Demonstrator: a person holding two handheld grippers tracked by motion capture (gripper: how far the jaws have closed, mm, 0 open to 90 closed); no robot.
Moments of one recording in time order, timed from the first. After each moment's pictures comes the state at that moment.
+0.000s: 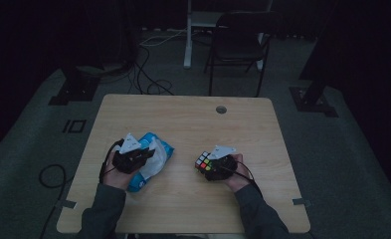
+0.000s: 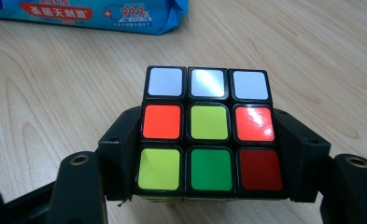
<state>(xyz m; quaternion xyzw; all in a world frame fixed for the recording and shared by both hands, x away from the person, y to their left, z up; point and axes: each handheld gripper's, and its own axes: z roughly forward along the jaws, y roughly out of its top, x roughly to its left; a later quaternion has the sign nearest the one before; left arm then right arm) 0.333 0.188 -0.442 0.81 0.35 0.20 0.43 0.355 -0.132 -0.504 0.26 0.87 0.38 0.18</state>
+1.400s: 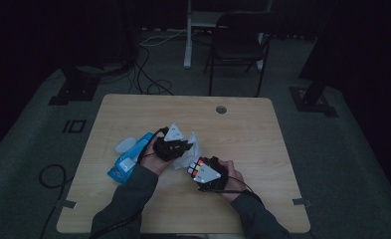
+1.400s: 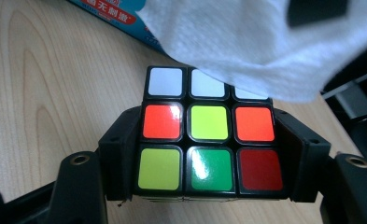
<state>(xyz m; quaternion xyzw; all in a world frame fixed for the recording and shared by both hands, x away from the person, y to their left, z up) 0.375 0.087 -0.436 0.85 0.25 0.16 0.43 0.305 -0.098 -0.496 0.10 0.87 0.33 0.34</state>
